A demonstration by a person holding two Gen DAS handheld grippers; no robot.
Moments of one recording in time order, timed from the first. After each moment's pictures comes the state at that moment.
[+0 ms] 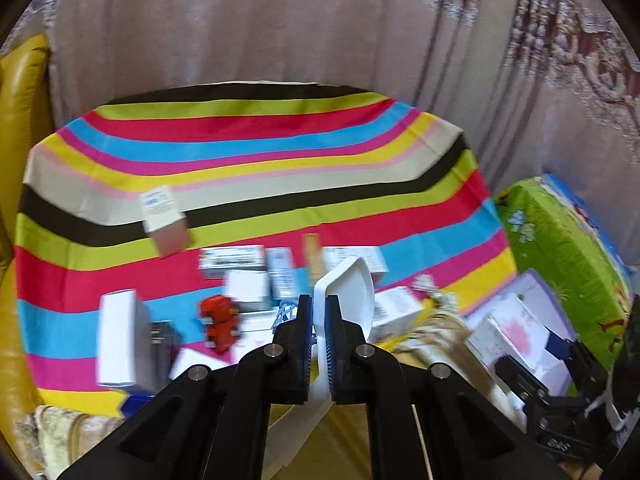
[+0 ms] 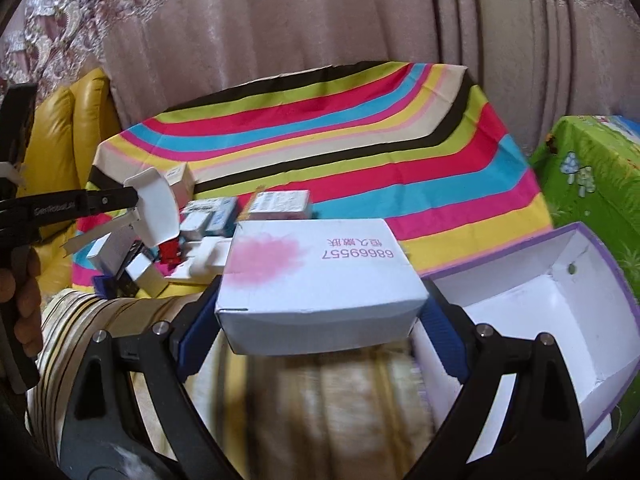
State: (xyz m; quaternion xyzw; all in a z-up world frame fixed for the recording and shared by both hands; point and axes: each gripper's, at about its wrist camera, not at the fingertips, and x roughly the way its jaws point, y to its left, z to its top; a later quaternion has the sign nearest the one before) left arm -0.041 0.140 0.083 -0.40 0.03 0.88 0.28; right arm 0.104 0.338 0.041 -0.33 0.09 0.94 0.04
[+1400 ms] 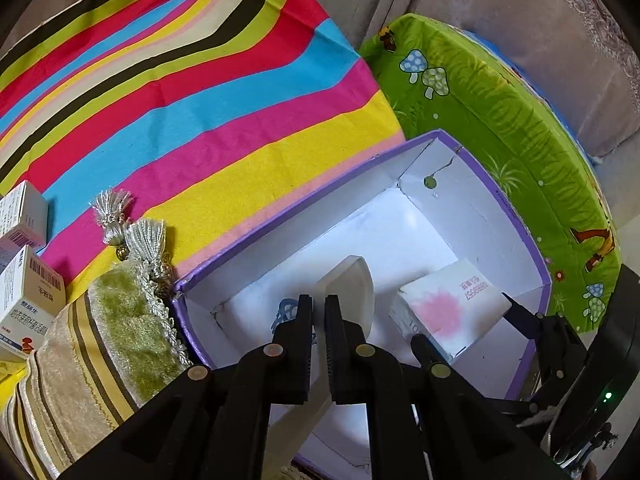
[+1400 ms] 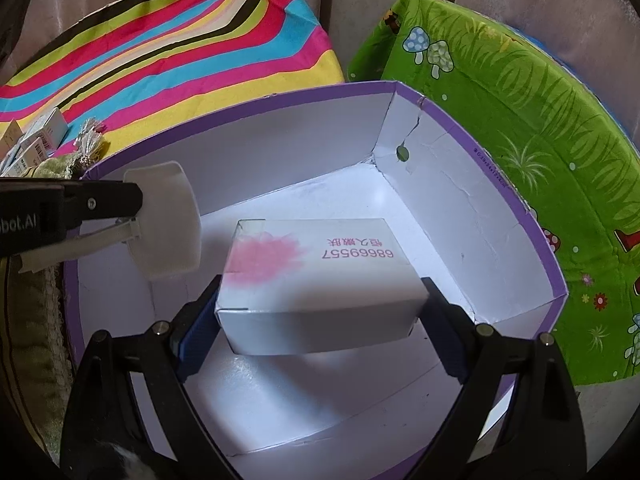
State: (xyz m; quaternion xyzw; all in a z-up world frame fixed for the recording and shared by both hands) left arm 0.025 0.406 -0.029 -0.54 0.13 0.73 0.40; right arm 0.152 0.498 -0.052 -0.48 0.08 0.84 0.24
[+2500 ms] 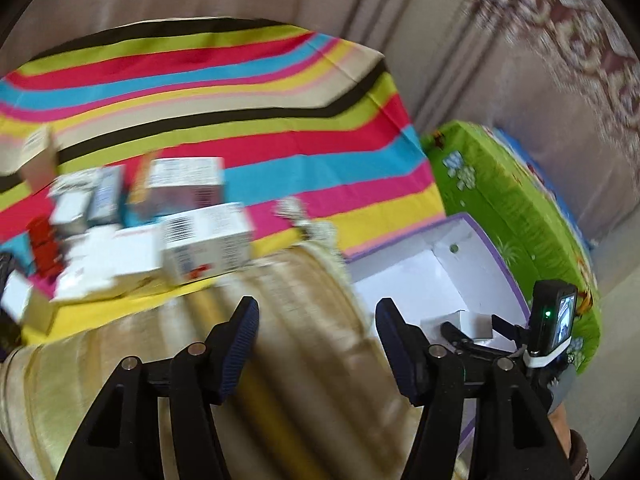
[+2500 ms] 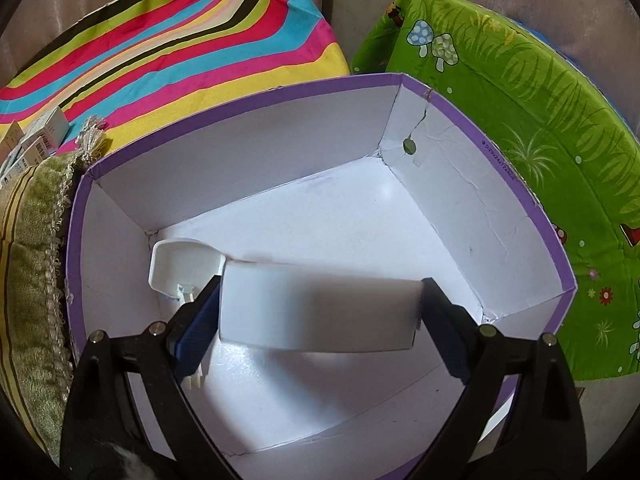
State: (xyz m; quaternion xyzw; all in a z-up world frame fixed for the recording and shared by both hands) left arm 0.014 0.240 0.031 -0.47 0.00 0.81 0.34; right arm 0.149 0.495 -0.057 -0.48 0.09 0.84 0.23
